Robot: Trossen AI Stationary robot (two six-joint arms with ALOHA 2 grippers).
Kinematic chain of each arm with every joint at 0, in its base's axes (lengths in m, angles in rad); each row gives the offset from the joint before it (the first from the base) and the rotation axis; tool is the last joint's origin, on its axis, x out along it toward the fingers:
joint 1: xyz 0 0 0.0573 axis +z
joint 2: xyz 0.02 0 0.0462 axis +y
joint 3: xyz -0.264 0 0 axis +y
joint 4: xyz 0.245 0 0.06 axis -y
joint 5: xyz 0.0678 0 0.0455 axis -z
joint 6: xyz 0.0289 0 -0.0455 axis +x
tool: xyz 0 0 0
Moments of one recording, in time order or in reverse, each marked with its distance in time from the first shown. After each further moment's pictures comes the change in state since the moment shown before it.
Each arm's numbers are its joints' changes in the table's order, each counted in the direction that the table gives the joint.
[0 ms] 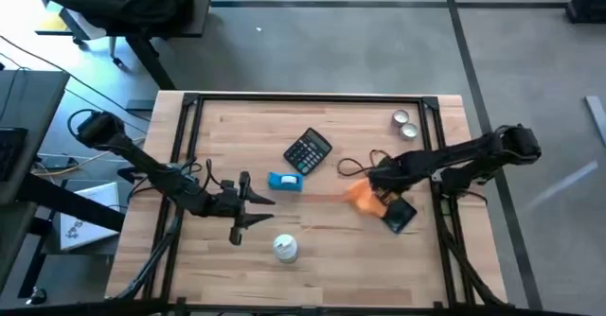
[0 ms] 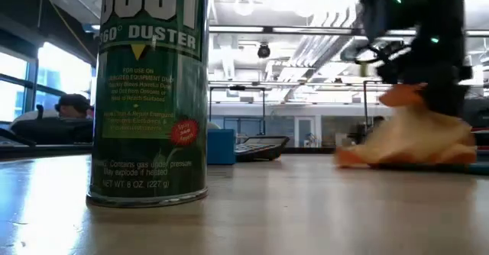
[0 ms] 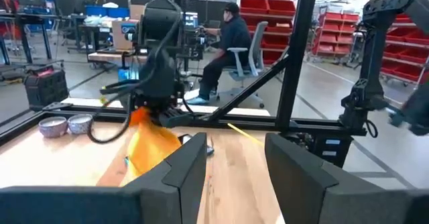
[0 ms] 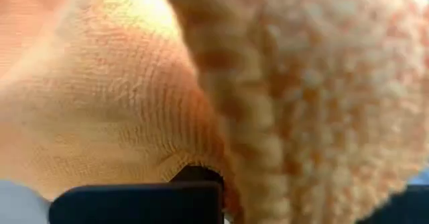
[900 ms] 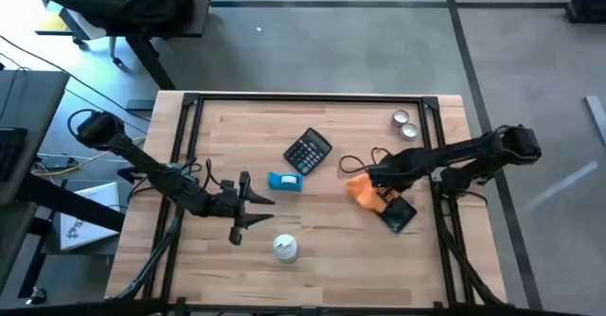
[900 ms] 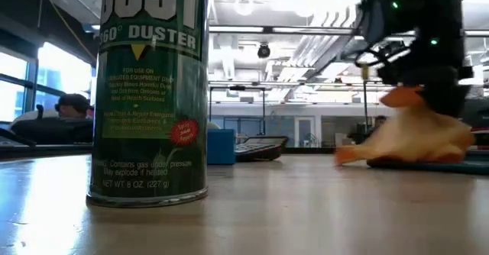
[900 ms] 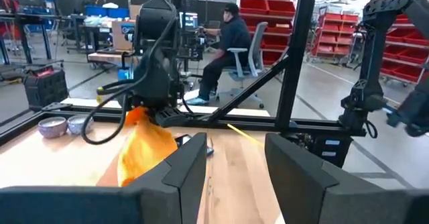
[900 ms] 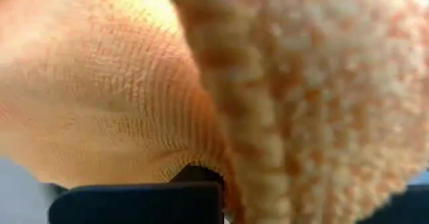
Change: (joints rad) left arm 0.000 0.000 0.000 0.003 0.000 -0.001; right arm -0.026 0.001 0.000 0.006 -0.014 -0.026
